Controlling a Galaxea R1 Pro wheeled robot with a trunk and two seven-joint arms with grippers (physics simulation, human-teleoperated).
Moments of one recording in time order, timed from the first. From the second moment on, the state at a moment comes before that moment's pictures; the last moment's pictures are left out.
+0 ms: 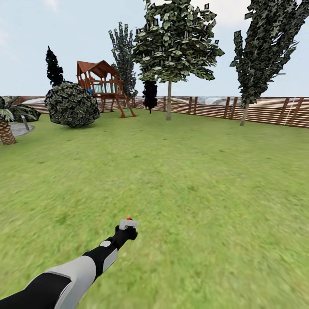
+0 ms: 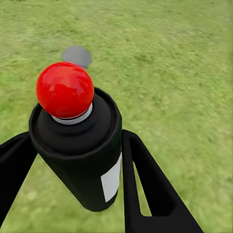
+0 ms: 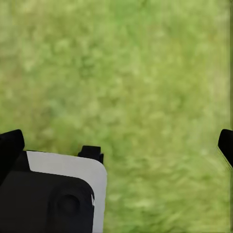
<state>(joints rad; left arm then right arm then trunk) -0.83 -0.10 -0.17 -0.04 0.14 -0.33 -0.20 -0.28 -0.16 0.17 0.06 -0.12 -0.26 0.17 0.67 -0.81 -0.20</state>
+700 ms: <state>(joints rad) -0.83 -0.10 -0.17 -0.04 0.14 -0.33 -0.20 -0.28 -0.16 0.17 0.06 -0.12 -0.25 0.17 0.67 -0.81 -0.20</state>
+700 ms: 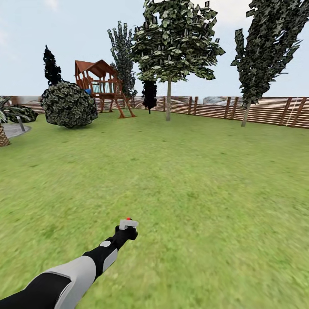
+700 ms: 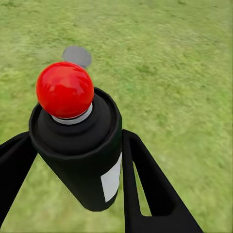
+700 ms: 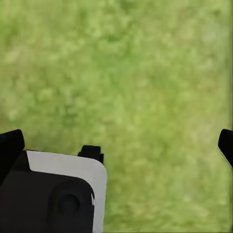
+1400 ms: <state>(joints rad) -0.83 -0.10 -0.17 -0.04 0.14 -0.33 -0.20 -0.28 -0.16 0.17 0.06 -0.12 -0.25 0.17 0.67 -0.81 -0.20</state>
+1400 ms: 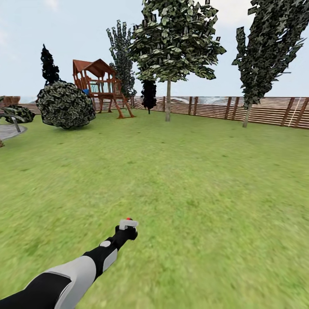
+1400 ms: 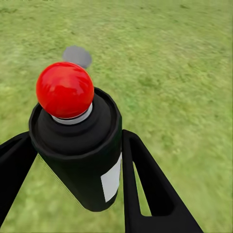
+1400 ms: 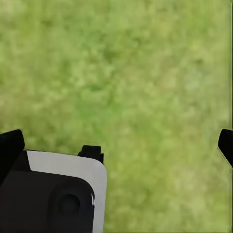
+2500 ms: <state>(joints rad) -0.83 -0.10 -0.17 -0.04 0.14 -0.33 -0.20 -0.28 -0.16 0.17 0.06 -0.12 -0.26 0.17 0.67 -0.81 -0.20</state>
